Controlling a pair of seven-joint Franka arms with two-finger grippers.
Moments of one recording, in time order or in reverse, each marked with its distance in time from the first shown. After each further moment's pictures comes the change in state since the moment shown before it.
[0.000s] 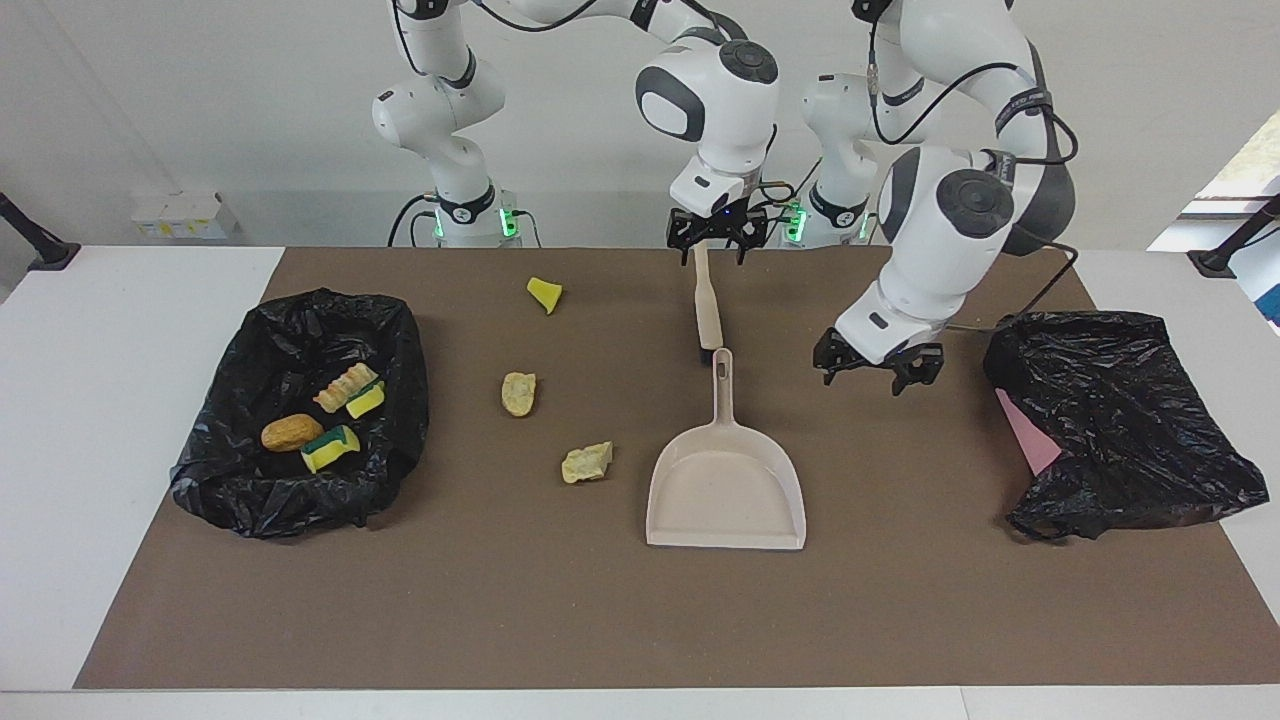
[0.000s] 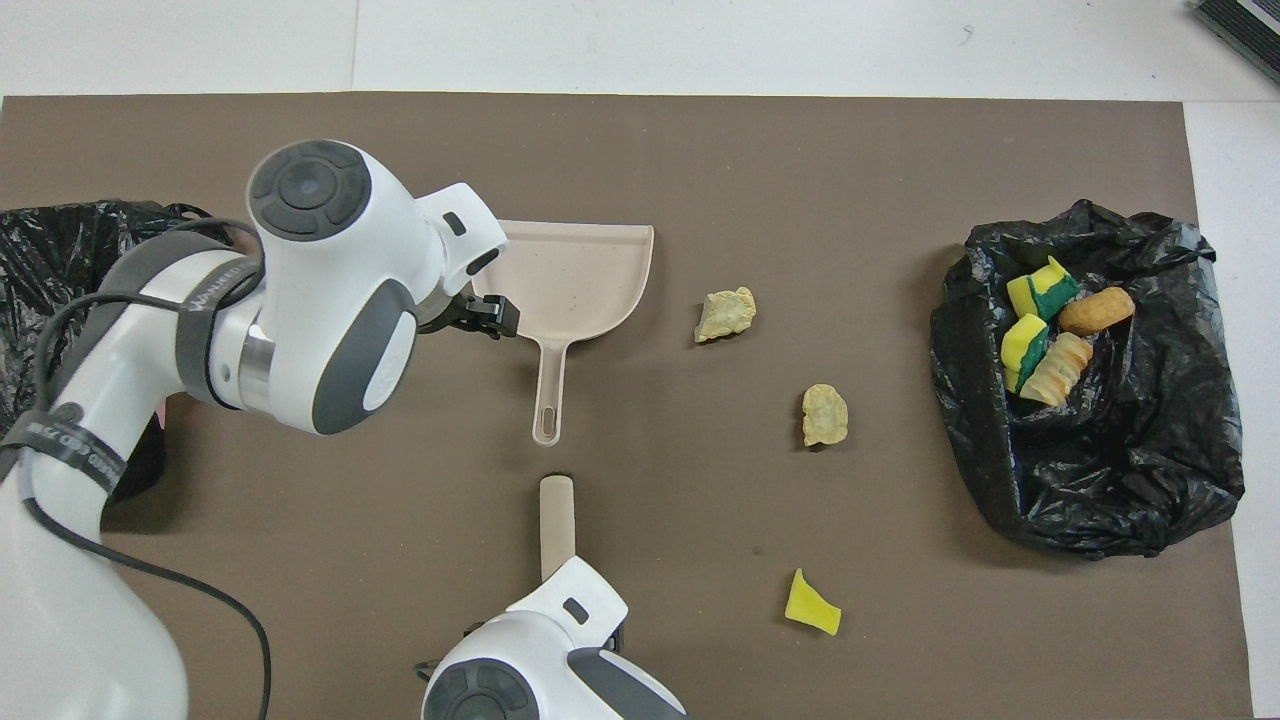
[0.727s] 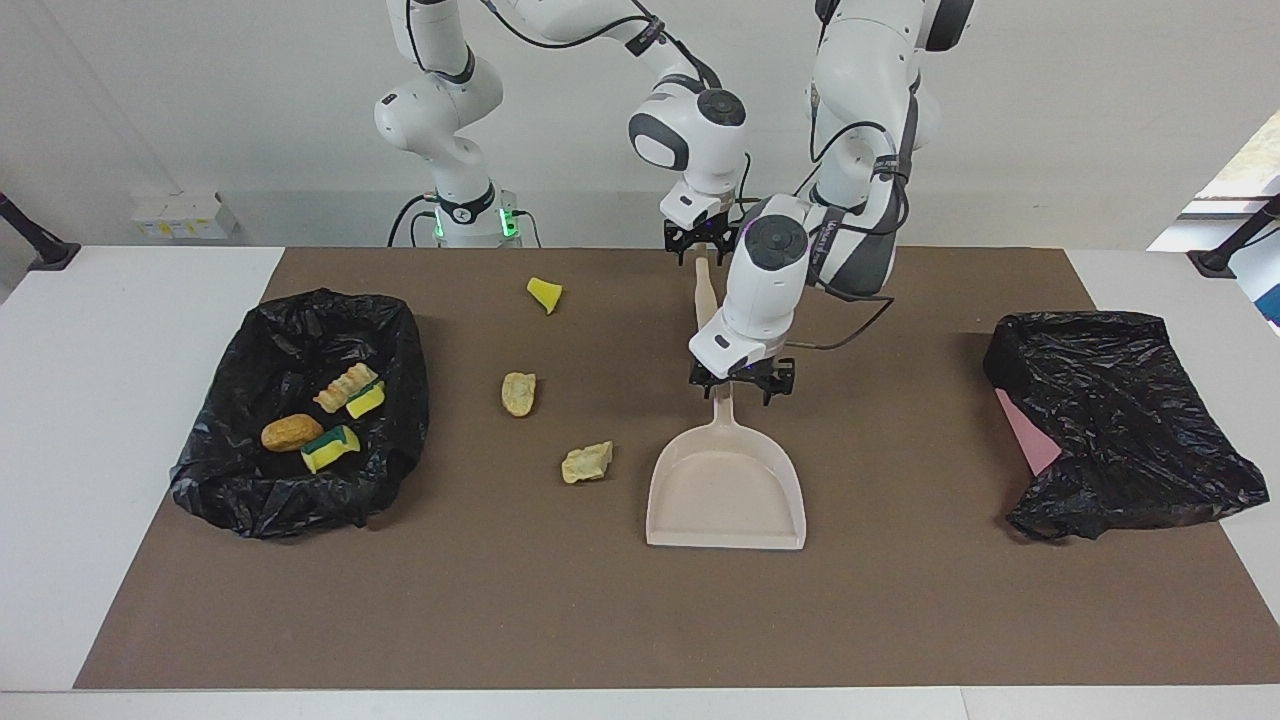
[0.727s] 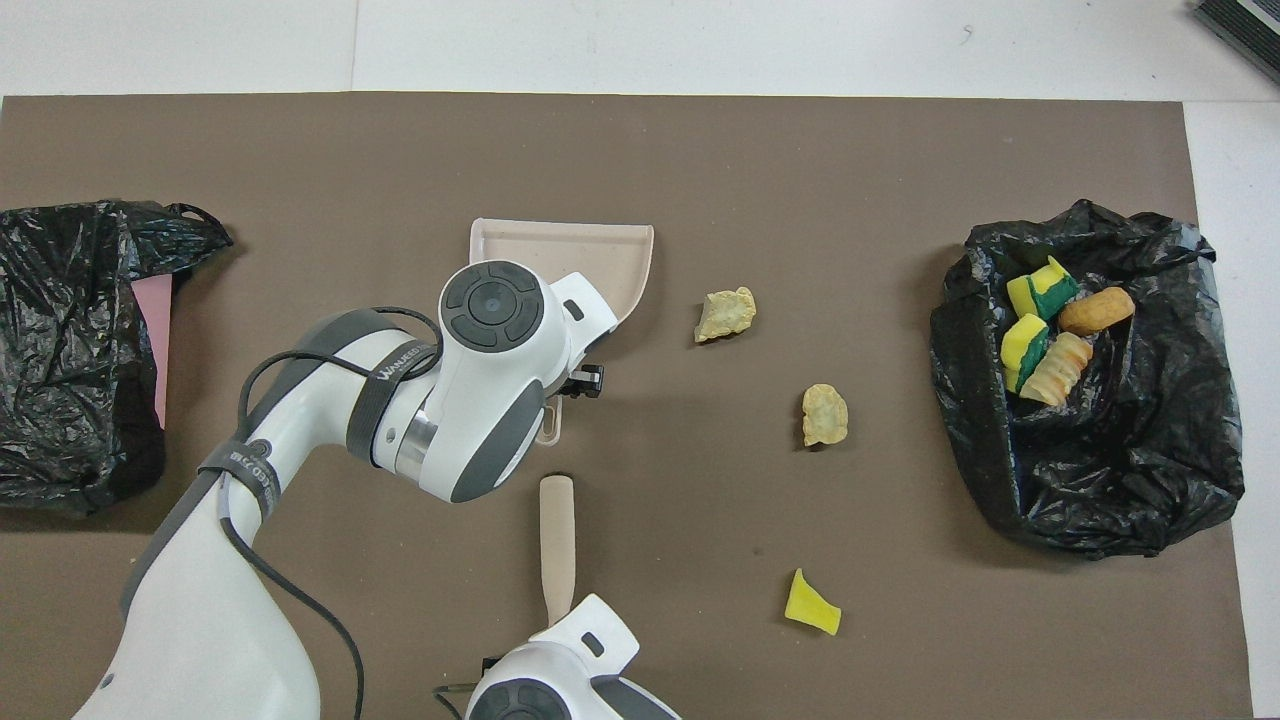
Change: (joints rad) left arm -0.139 0.034 0.001 -0.123 0.000 0.133 -0.173; right arm 0.032 -0.007 0.000 -0.120 0.106 0.119 0.019
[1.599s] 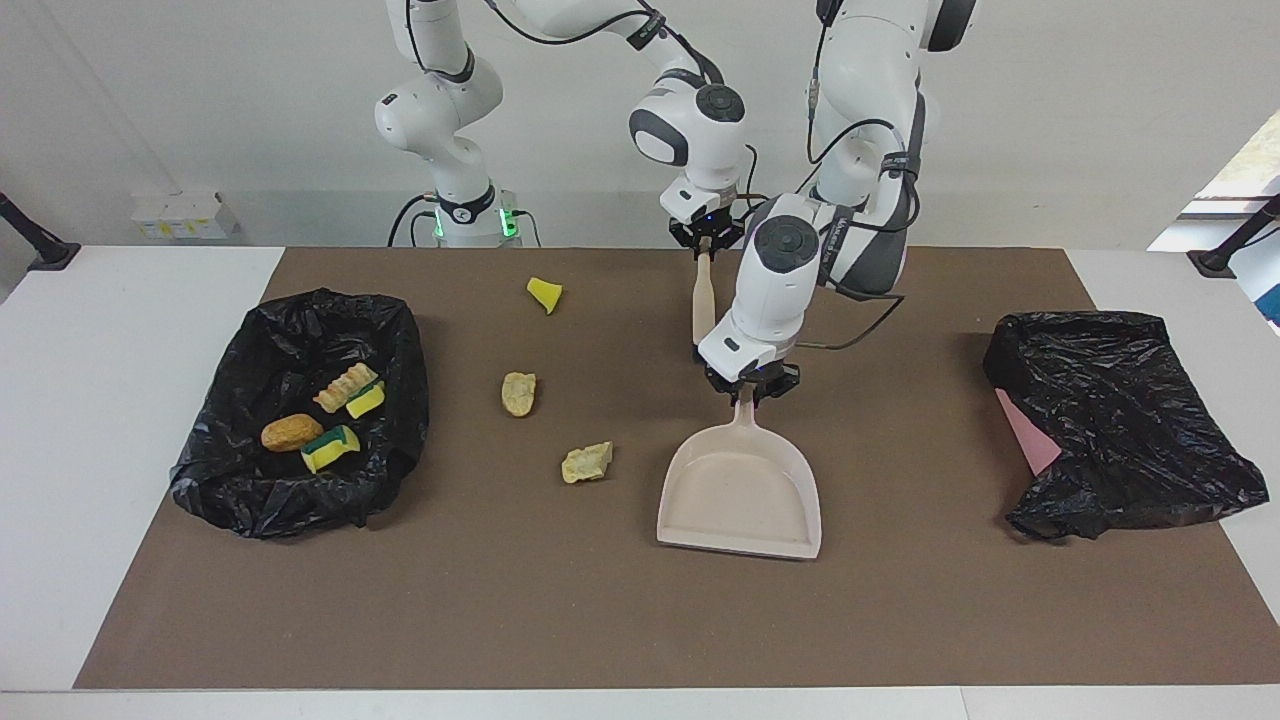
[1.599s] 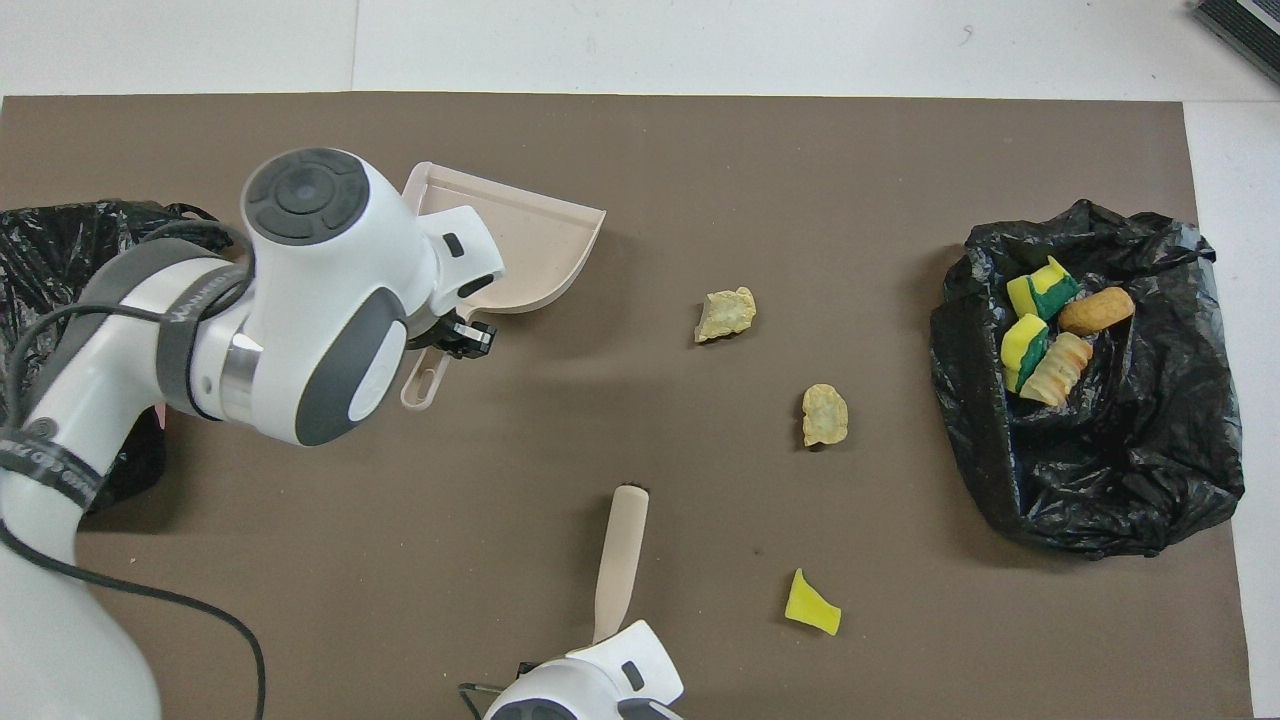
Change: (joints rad) left arm 0.163 -0.094 0.028 0.119 0.000 -0.248 0.390; right arm -0.038 -0.156 -0.010 0.000 0.005 -0.265 0.199
